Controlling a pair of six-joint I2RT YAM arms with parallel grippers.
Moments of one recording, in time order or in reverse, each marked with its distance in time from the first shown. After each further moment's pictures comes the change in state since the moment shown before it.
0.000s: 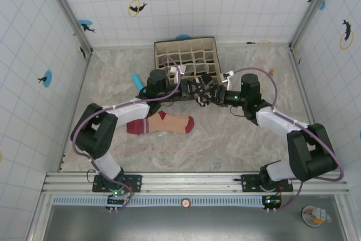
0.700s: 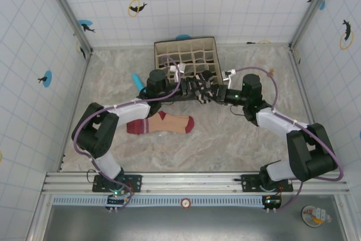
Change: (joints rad) left arm -0.006 0.011 0.000 0.055 -0.021 -0.023; right arm -0.001 0.000 -0.012 0.091 0.011 0.050
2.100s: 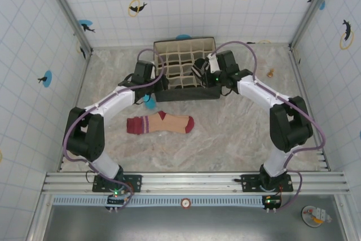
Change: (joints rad) left arm 0.212 -0.077 0.172 -0.911 -0.681 0.564; right arm 0.103 0.355 0.632 -0.799 0.680 -0.773
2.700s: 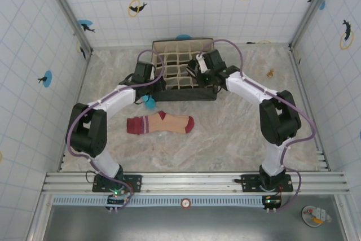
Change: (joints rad) left arm 0.013 0.048 0.005 0.000 0.006 0.021; right arm 0.091 0.109 0.137 -0.082 0.166 -0.082
